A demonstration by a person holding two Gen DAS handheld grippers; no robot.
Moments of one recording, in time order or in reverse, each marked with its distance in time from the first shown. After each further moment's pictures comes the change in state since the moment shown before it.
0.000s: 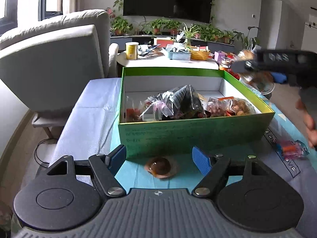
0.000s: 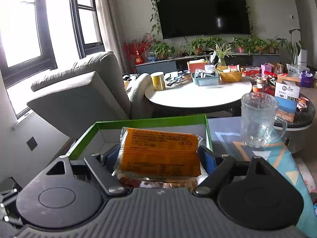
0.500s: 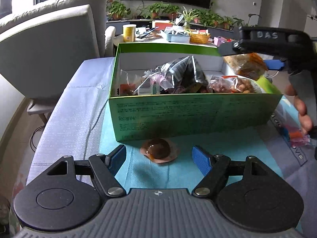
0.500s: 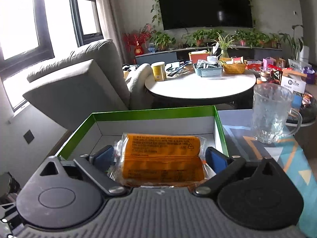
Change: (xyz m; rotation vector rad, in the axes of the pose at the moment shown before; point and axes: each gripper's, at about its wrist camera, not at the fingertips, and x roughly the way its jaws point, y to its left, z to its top) left arm 0.029 0.000 -0.012 -0.008 0.099 -0.003; right arm 0.027 0.000 -0.009 0.002 0.052 -0.015
